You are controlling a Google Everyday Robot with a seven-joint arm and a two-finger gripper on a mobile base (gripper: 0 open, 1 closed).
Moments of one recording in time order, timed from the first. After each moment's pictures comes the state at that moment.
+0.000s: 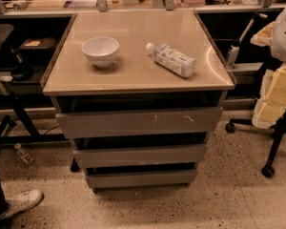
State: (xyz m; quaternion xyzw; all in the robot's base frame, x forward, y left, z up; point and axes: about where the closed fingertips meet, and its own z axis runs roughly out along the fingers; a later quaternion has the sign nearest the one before) arm 0.438 -0.217 0.976 -0.60 0.78 -0.03 0.16
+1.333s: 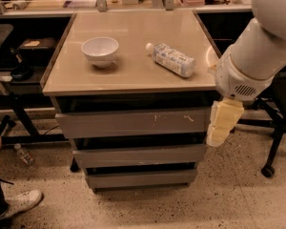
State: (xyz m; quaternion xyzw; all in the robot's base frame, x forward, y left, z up) arm 0.466 -0.166 0.883 -0.63 0.76 -0.02 0.15
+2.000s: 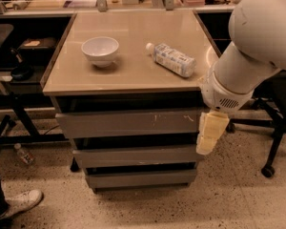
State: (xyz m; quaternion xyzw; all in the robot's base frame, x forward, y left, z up) arm 0.470 -0.147 0.845 -0.65 0.75 0.00 0.14
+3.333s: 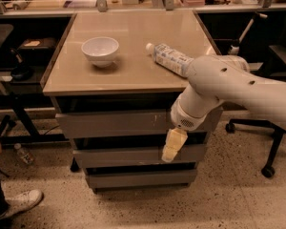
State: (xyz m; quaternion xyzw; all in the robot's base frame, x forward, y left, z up) arm 0.519 -0.095 0.711 -0.60 0.78 0.08 0.15
